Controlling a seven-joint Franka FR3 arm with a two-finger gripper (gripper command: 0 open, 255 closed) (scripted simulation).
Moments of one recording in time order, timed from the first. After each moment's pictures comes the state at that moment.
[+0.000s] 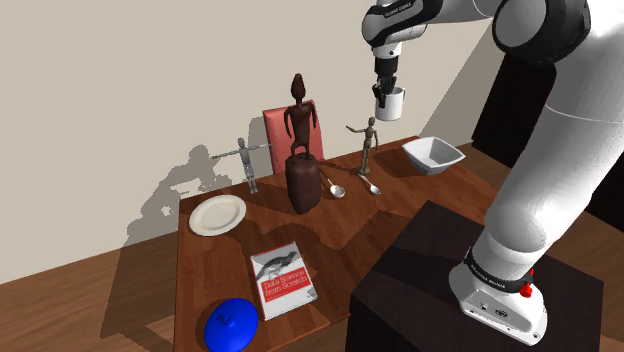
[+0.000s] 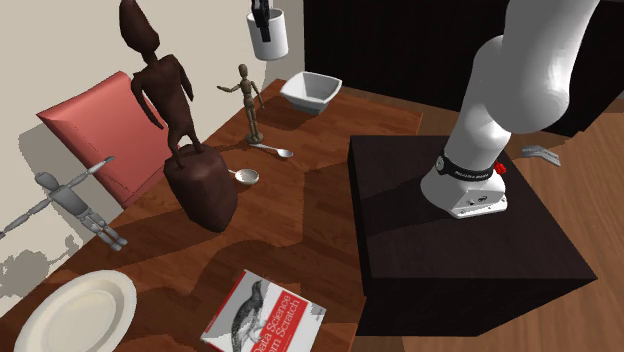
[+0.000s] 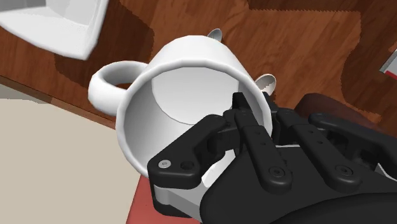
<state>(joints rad) -0.21 0.09 -0.27 -1.82 -0.02 1.86 -0.51</state>
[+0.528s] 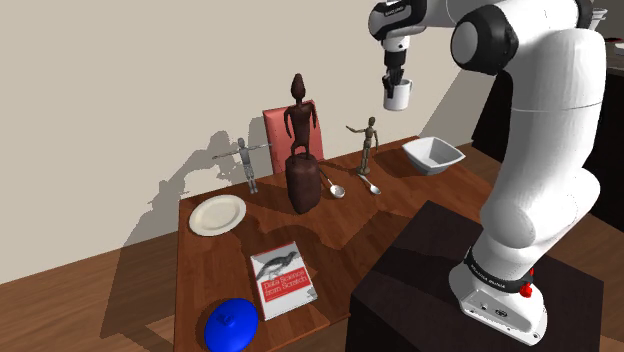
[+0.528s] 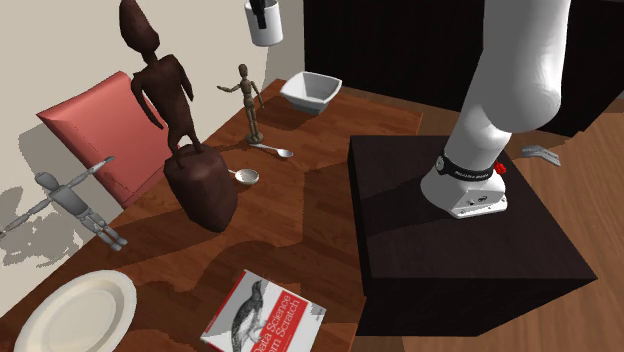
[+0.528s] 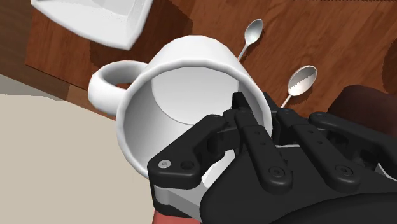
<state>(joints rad) -0.33 0.35 -0.32 -1.49 0.06 1.78 -0.69</state>
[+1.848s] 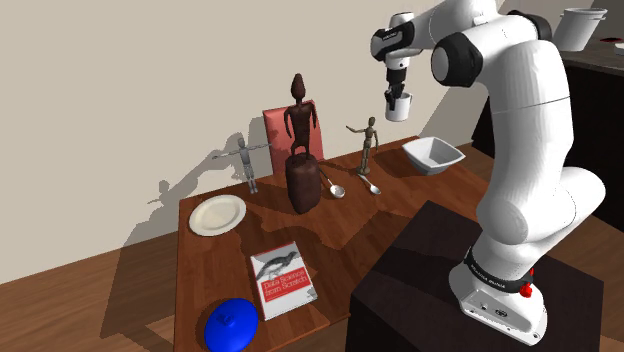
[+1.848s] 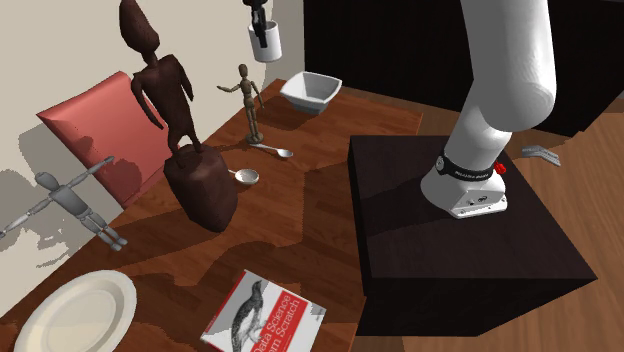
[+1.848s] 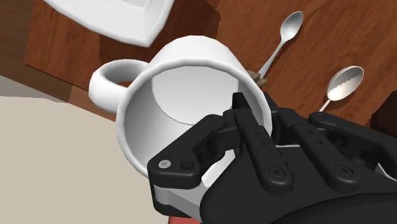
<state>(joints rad) -0.42 0.56 -0.32 -1.37 0.12 1.87 -0.77</state>
